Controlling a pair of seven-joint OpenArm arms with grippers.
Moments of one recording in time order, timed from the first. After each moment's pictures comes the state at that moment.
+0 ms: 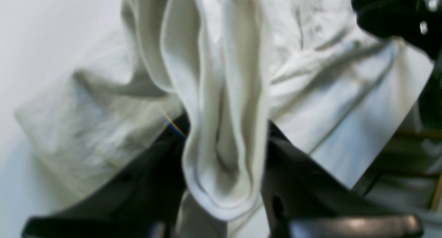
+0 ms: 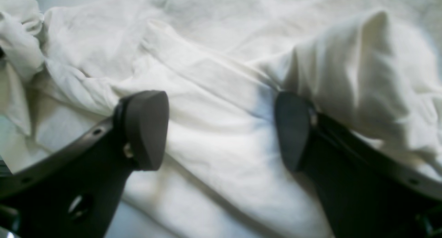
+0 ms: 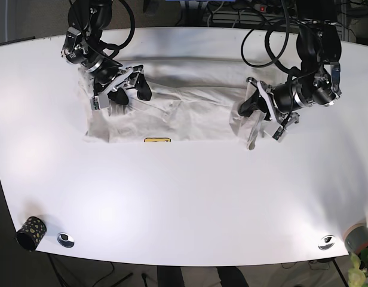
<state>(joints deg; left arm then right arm) 5.2 -11.0 -6.3 100.6 -40.4 -34.3 61.3 -15.5 0.2 23.0 91.3 27.2 36.4 -40.6</state>
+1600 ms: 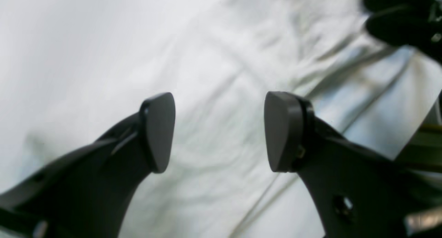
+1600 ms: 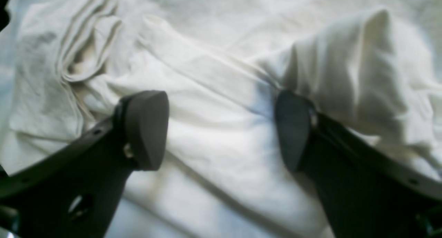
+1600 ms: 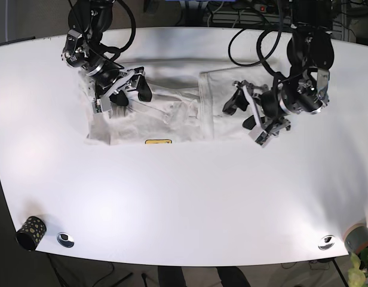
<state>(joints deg) 4.0 -13.4 1.6 104.9 -33.8 -27.0 61.8 -14.7 0.0 22.9 93.9 25.8 36.0 -43.5</state>
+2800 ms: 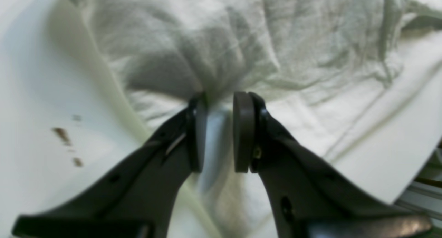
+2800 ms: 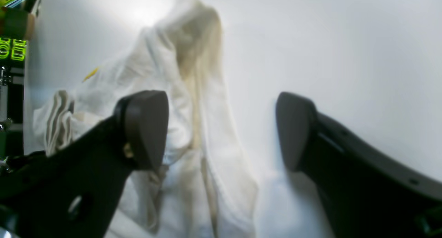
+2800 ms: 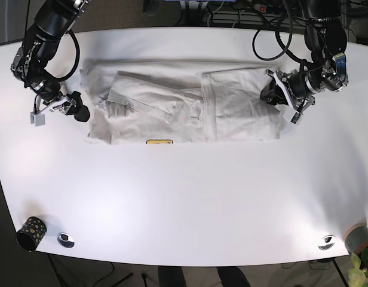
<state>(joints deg) 8.1 -13.0 -14.1 87.8 -30.6 -40.4 53.1 0.3 15.6 40.5 69.2 48.1 35.6 -59.7</state>
